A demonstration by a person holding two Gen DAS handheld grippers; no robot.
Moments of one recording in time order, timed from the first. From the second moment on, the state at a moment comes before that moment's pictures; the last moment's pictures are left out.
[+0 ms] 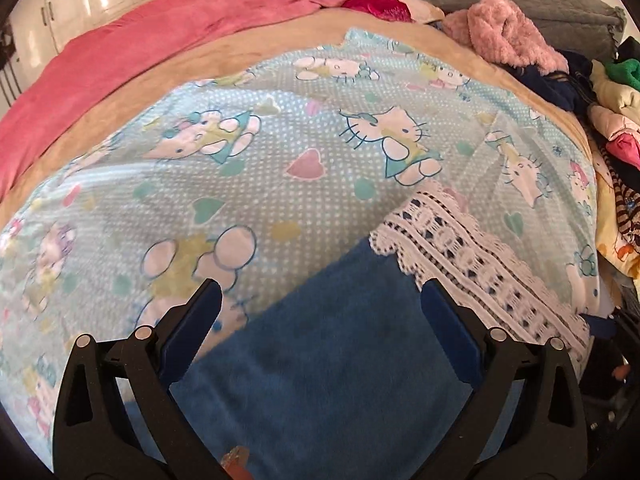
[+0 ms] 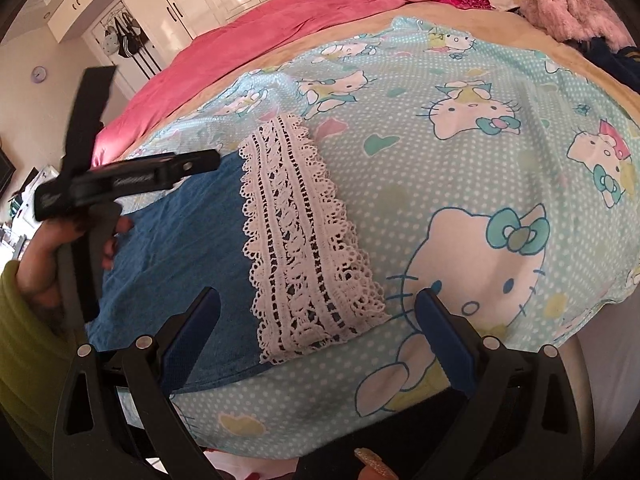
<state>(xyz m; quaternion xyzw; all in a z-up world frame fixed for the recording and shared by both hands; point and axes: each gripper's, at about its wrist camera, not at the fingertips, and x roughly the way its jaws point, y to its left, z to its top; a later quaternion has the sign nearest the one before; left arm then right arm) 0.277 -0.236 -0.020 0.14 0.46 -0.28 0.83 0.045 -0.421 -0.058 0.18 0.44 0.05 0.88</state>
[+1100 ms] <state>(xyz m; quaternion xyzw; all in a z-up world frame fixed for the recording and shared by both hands) 0.286 -0.248 -0.024 0.03 0.47 -0.39 0.79 0.057 -0.409 -0.048 0.23 0.38 0.17 0.88</state>
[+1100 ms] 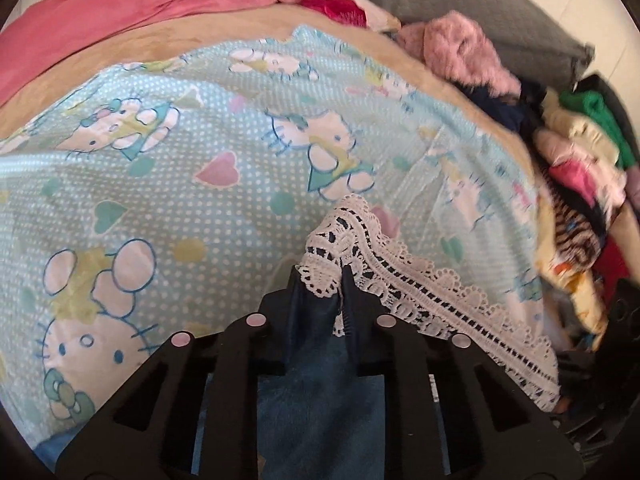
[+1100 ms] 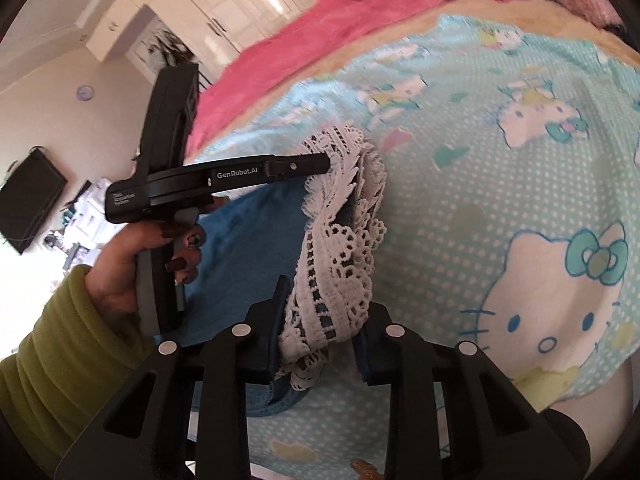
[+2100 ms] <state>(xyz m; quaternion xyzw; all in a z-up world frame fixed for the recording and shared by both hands) 0.212 0.074 -0.024 -0.34 0.44 -0.28 0.78 -0.005 -0.127 -0.055 -0.26 0.31 0.29 0.87</state>
